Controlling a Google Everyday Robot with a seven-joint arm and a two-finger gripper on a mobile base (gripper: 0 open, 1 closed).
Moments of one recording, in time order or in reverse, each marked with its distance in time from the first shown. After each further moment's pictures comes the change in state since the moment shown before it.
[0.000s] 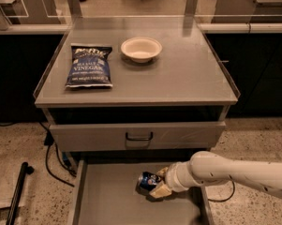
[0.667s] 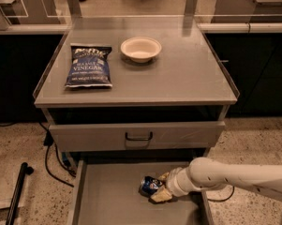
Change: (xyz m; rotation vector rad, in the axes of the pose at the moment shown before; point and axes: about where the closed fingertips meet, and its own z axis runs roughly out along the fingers) arm 0.033 -0.002 0.033 -0.006 0.019 0.053
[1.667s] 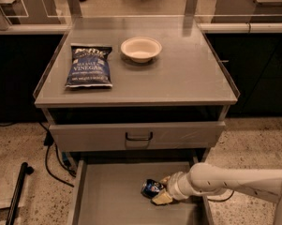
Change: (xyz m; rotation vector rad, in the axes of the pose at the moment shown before) arm 0.025 -0.003 0.021 0.016 -0.001 0.041
